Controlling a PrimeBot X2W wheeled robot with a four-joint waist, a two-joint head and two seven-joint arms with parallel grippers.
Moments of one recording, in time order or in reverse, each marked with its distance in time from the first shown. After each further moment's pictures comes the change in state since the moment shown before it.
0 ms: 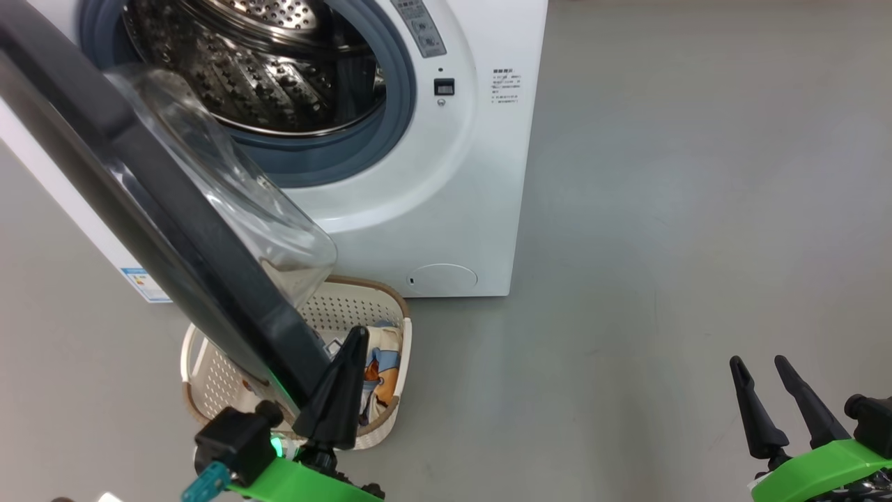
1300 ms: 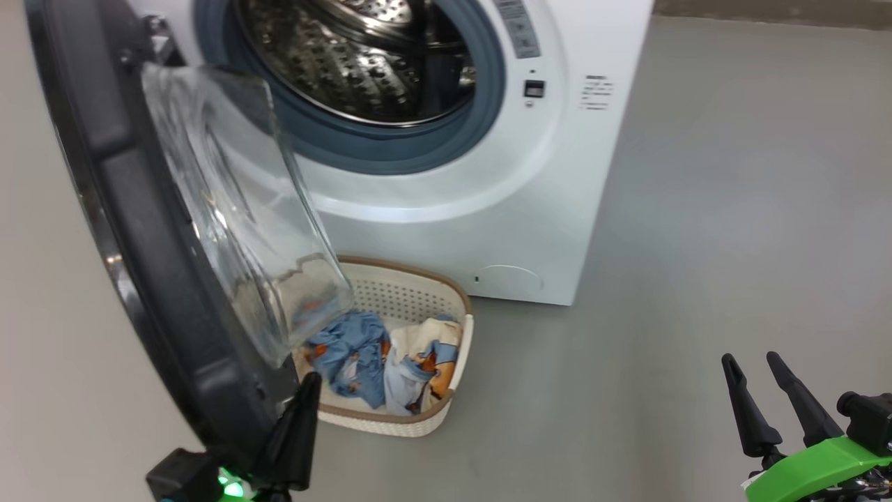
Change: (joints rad) left arm 0.091 -0.028 0.166 0.118 -0.035 -0.016 0.001; right arm -0.002 0.000 0.016 -0.016 -0.007 0.000 0.000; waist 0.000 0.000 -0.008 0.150
